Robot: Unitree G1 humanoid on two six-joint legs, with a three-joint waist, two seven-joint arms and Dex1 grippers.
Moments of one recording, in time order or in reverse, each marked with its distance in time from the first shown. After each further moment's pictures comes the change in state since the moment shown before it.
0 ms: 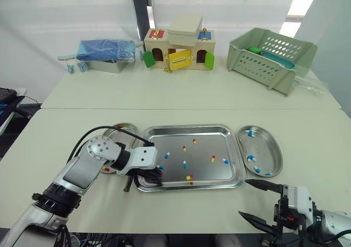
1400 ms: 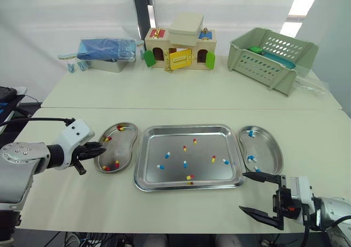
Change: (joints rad) left arm 0.303 0.188 0.541 -0.074 -0.139 0.412 0.399; right arm -0.131 -0.040 0.007 0.038 0.069 0.031 0.088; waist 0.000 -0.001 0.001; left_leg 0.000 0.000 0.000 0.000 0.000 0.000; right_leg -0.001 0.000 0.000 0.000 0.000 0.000
